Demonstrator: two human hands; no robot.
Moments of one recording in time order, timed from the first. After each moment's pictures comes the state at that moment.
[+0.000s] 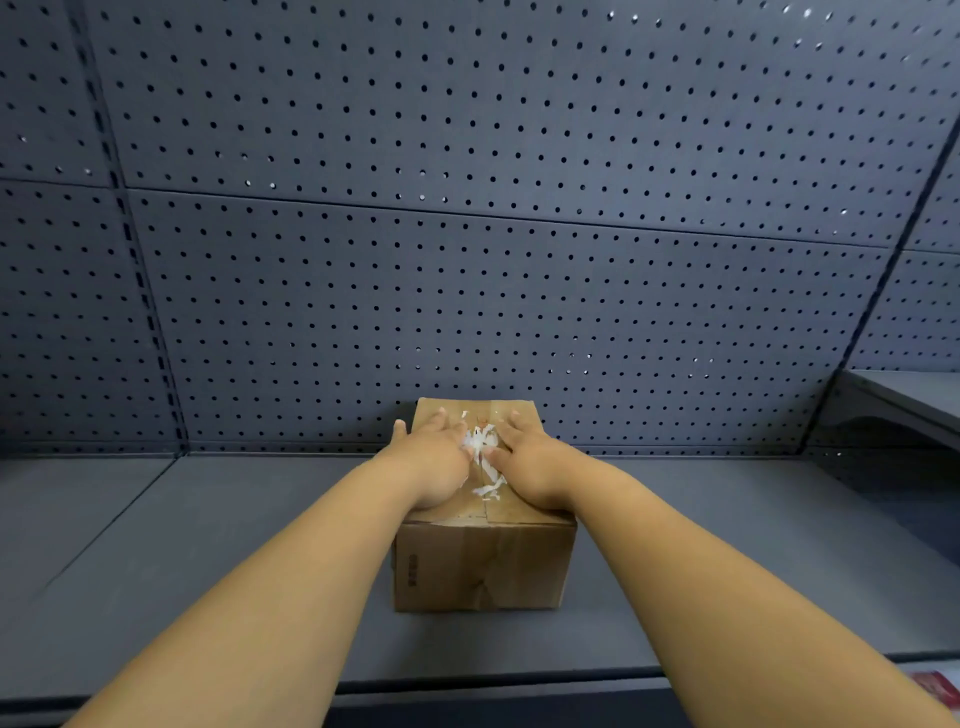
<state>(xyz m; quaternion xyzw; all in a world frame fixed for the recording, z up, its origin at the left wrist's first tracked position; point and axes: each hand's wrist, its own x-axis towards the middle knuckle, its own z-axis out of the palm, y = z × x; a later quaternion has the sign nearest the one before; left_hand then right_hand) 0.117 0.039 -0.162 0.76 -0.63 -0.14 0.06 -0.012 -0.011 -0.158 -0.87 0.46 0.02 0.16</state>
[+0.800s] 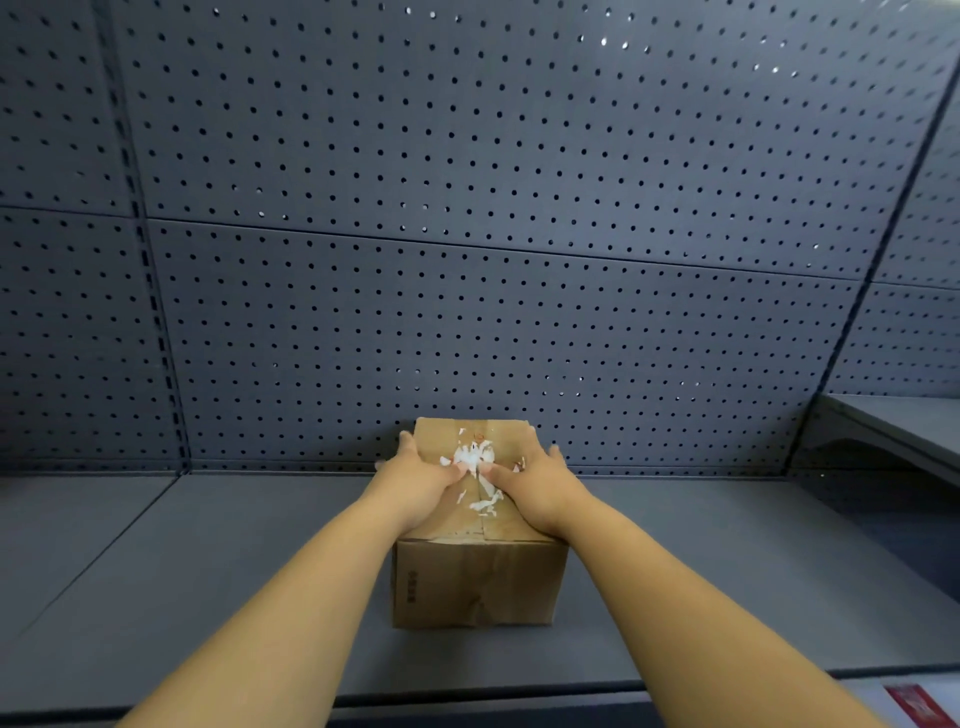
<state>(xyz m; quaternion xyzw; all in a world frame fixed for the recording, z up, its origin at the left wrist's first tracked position) 0.132 0.044 -0.181 0.77 -0.44 -0.30 0.36 -0.018 -0.010 -0.174 -0.78 0.53 -0.16 0.29</state>
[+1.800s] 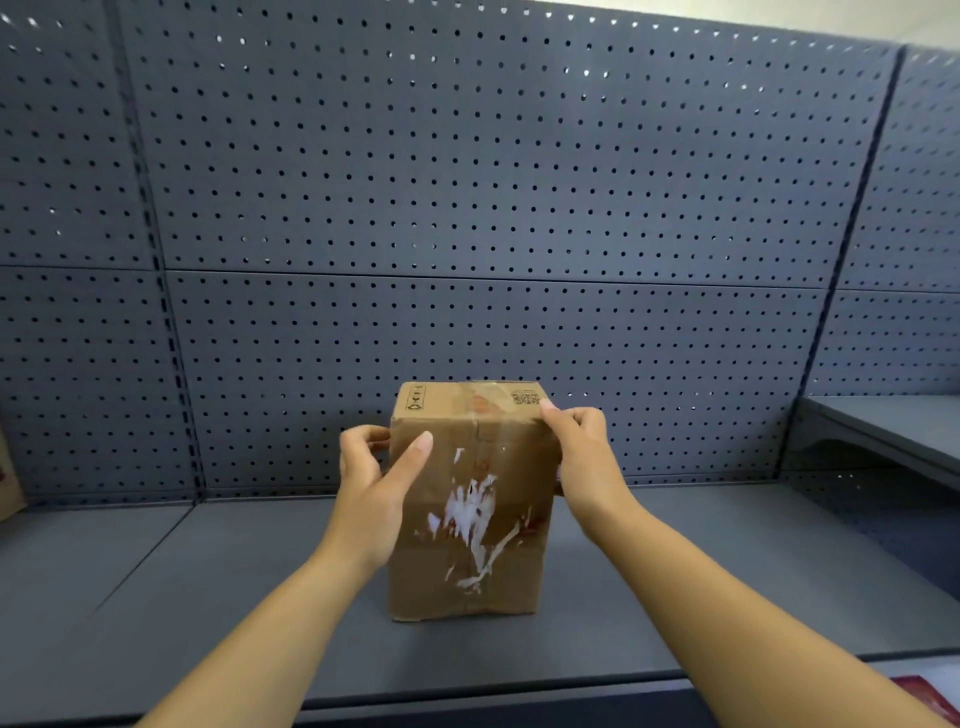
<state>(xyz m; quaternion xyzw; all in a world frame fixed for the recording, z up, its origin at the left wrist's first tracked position) 0.120 0.117 -0.154 0.57 -0.46 -0.23 0.64 -0.050 0.030 -0.132 -0.61 0.42 -0.49 0.46</state>
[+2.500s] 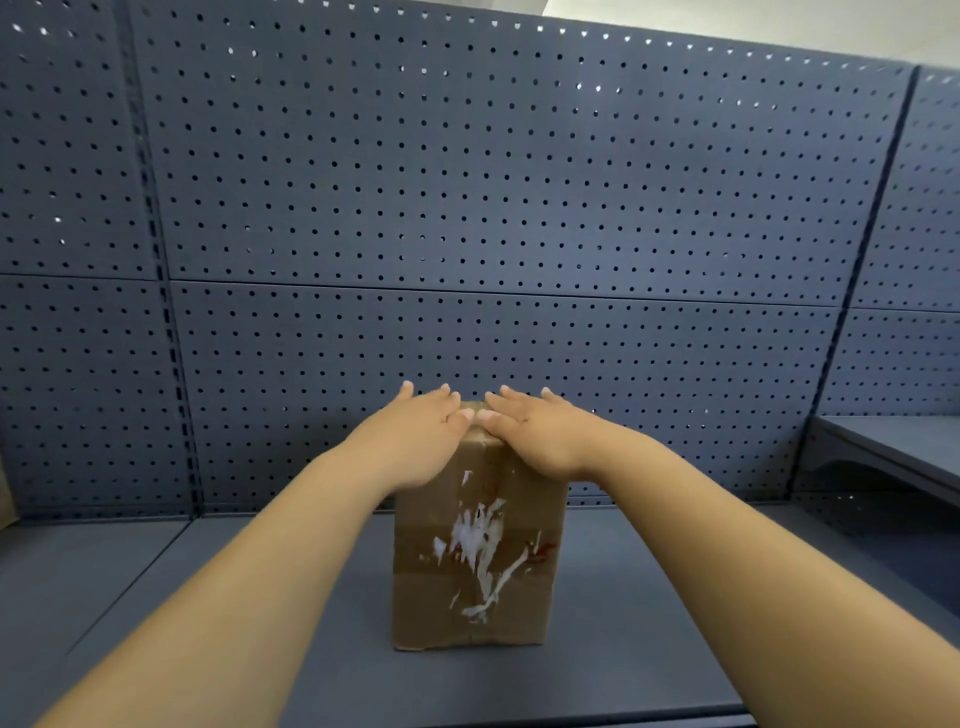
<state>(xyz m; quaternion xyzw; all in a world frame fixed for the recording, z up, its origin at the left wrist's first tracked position) 0.114 0.087 -0.073 0.75 -0.66 0.05 0.09 -0.024 0.019 -0.067 -0.91 0.40 -0.05 0.04</state>
